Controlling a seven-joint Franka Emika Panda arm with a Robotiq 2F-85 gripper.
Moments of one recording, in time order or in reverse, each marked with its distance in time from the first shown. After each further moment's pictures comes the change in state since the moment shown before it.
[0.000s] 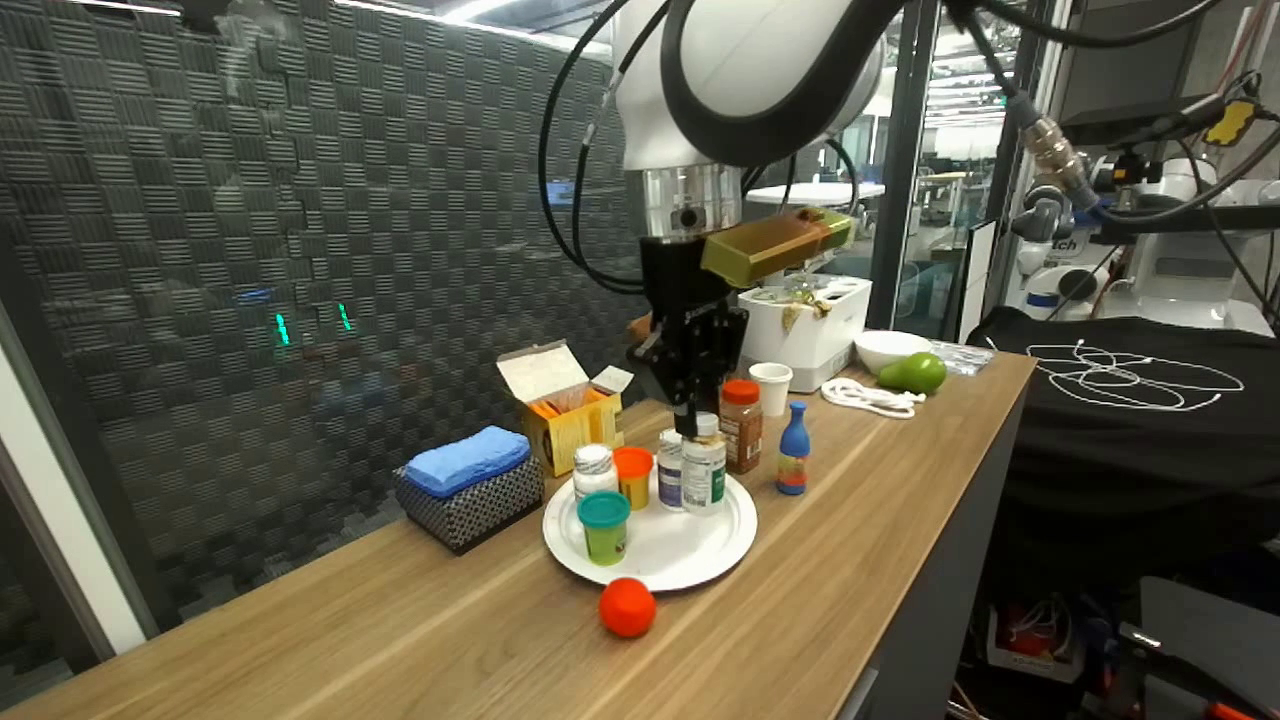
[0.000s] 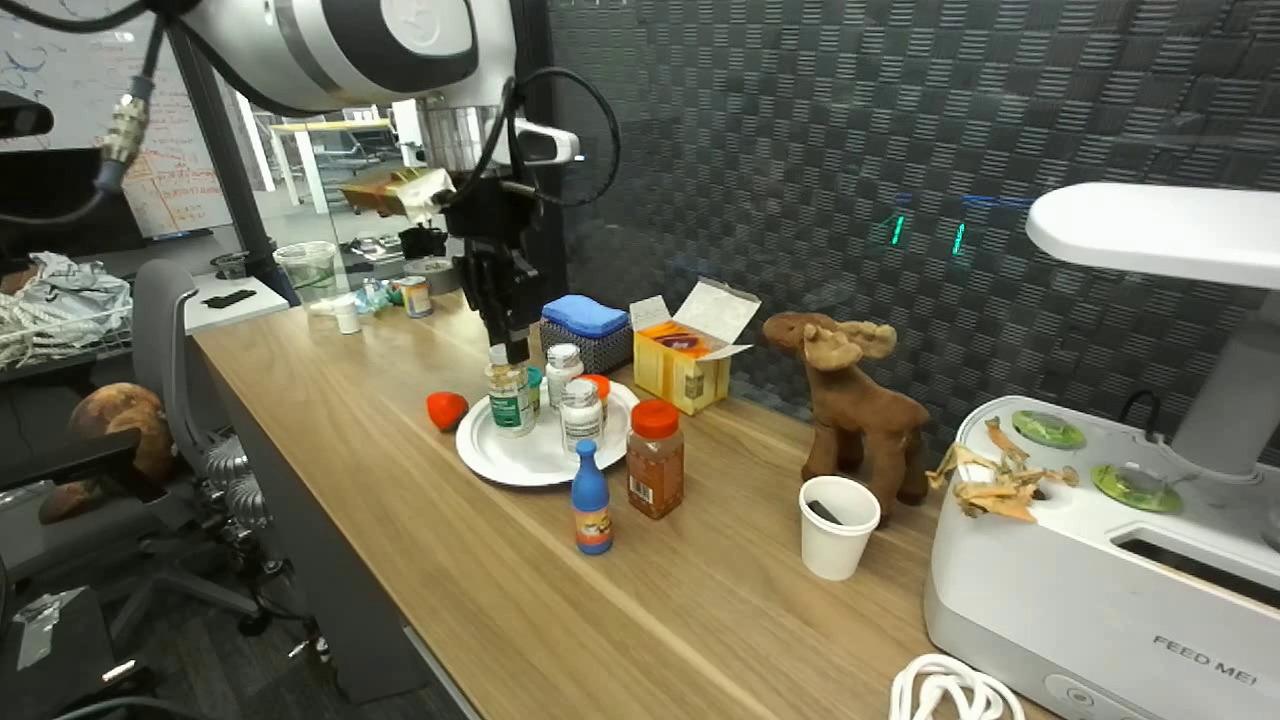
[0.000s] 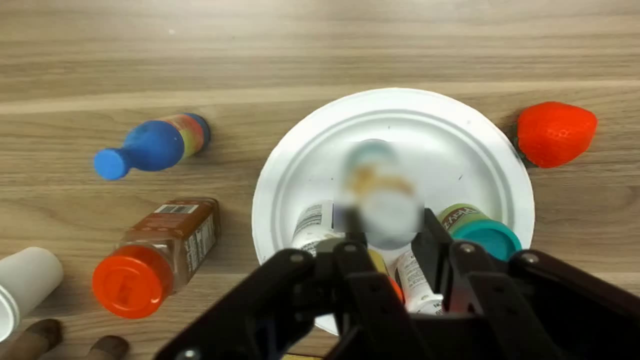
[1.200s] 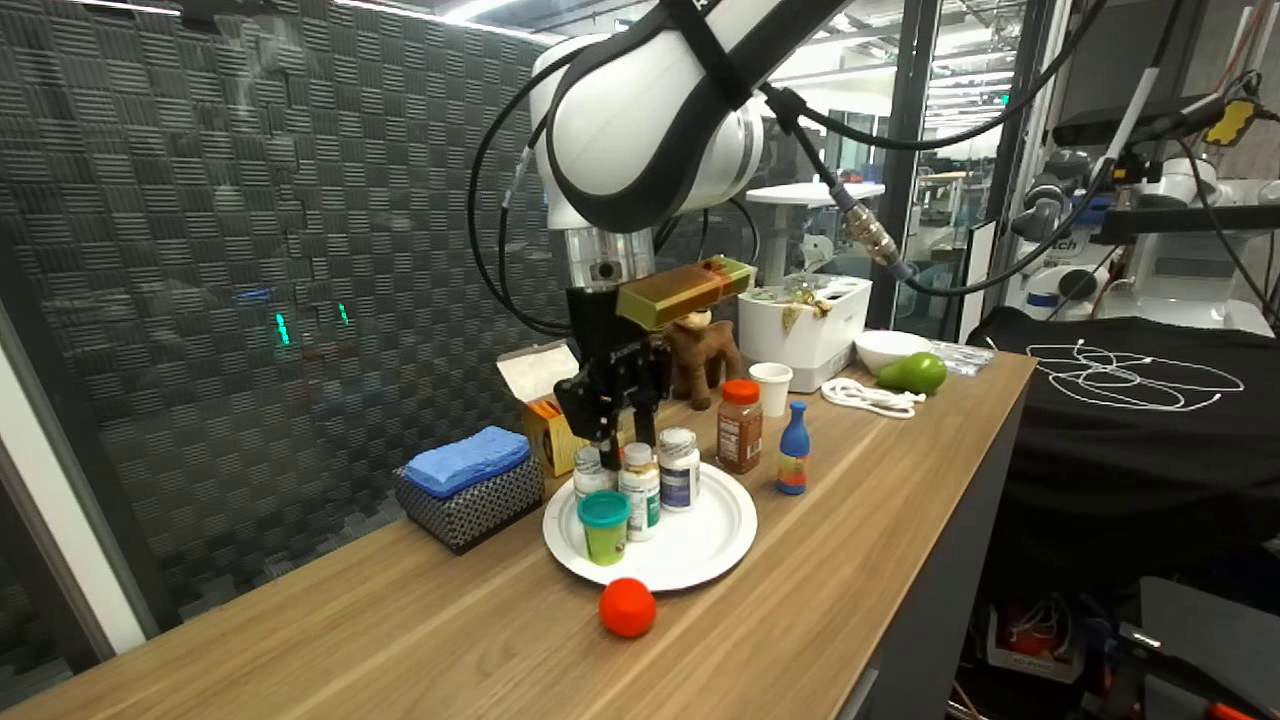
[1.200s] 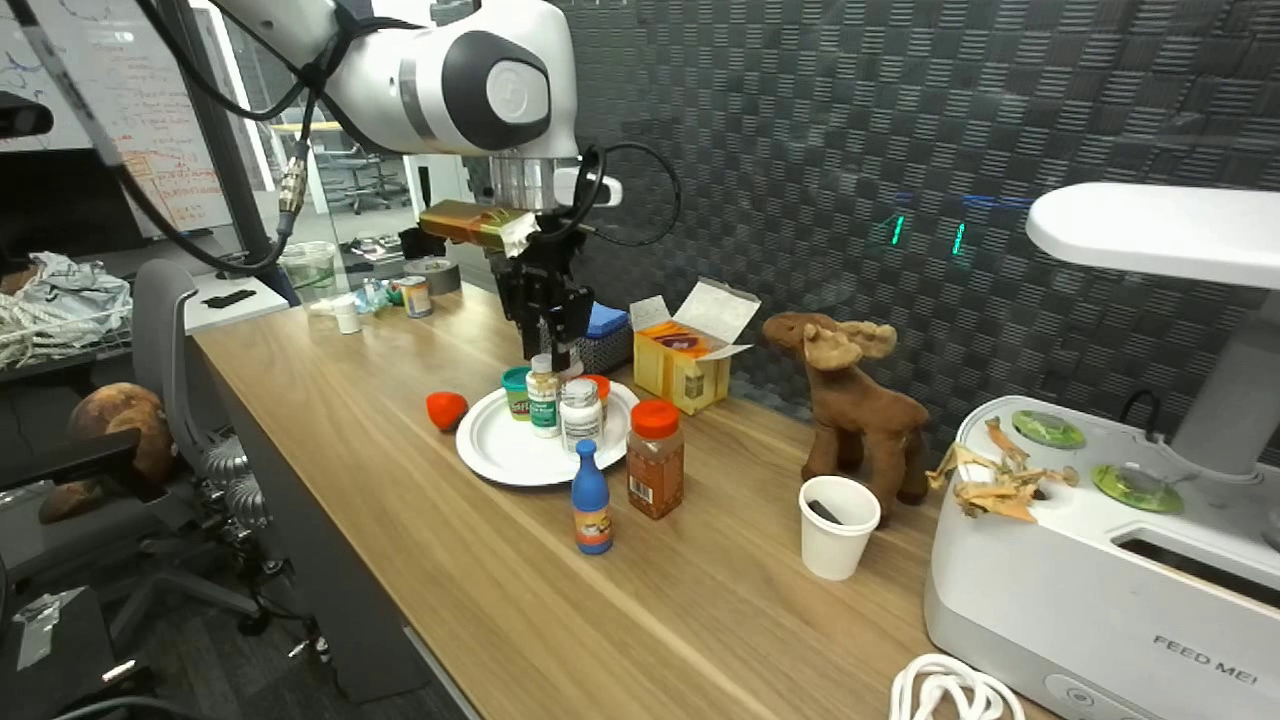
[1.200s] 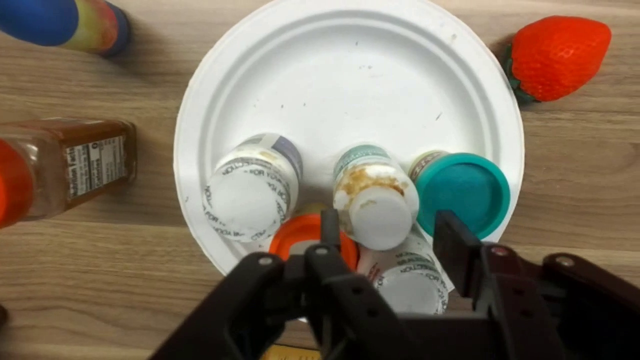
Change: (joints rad) arm 0.020 0.269 -0.003 0.288 0.041 -0.058 -0.110
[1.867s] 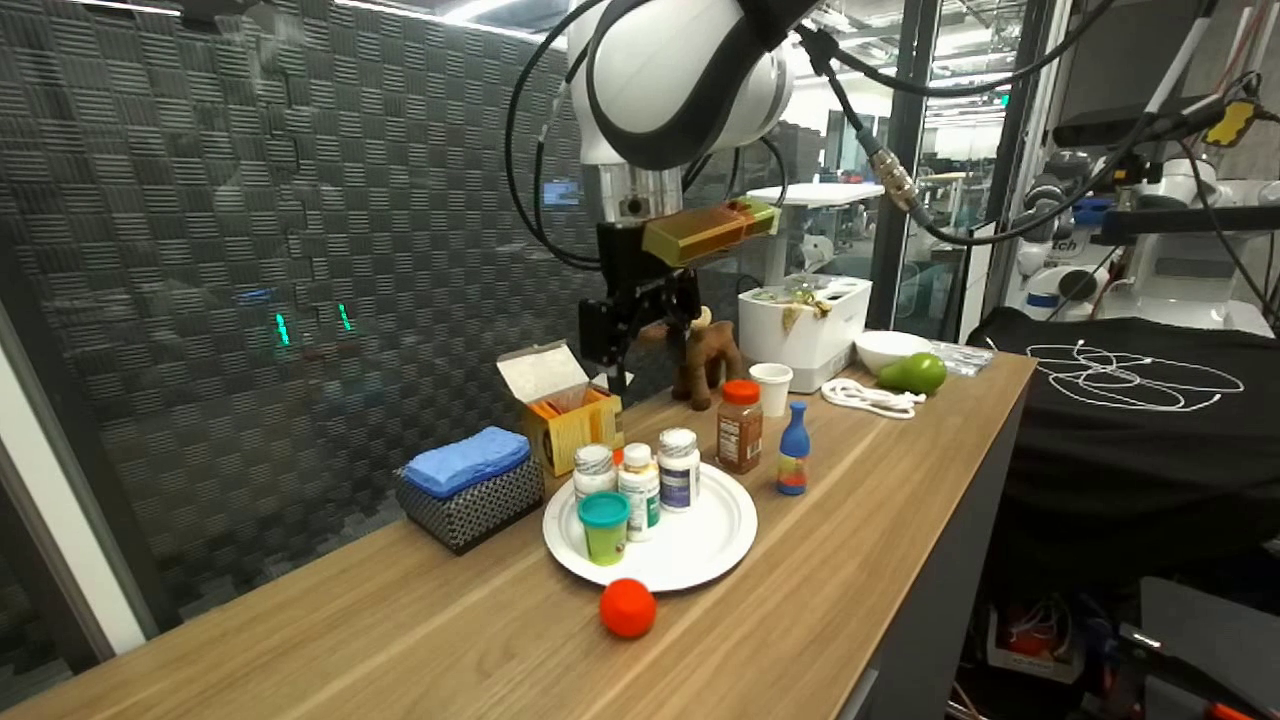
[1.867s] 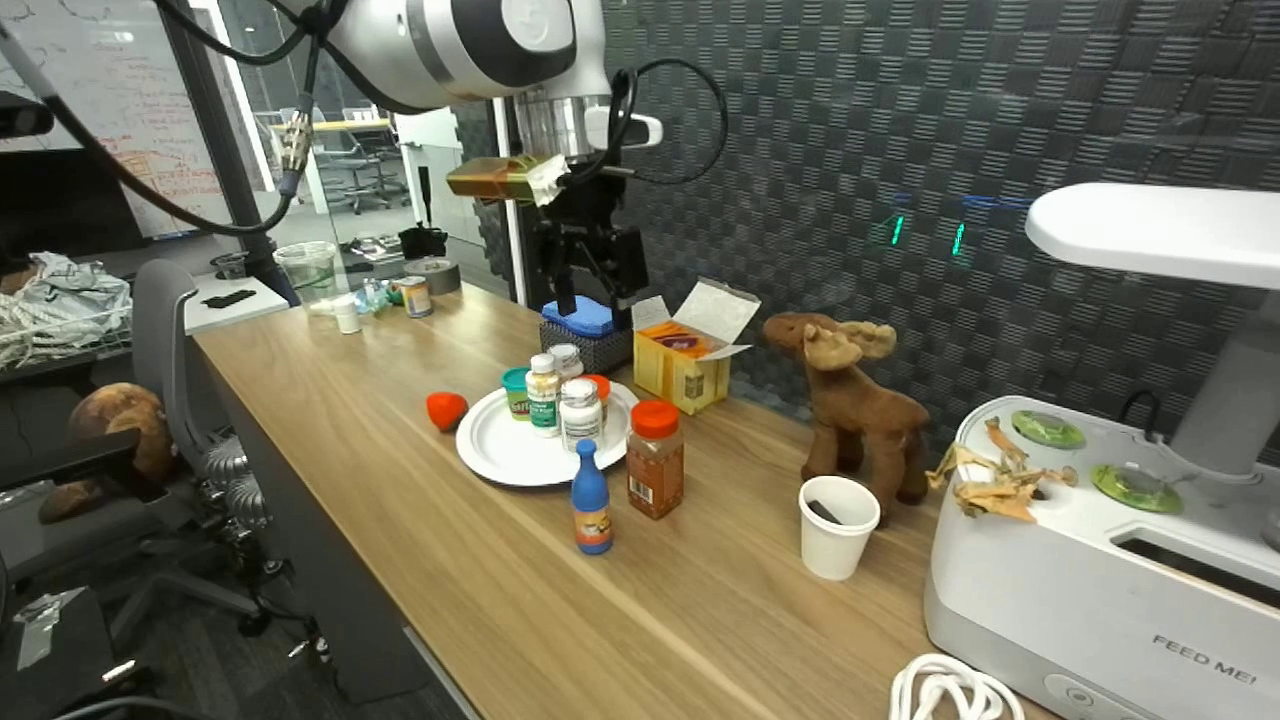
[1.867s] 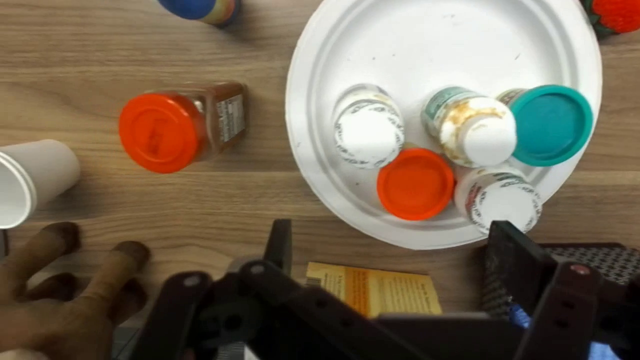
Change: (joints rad) arm 0.002 -0.082 -0.089 0.000 -0.048 0.004 0.027
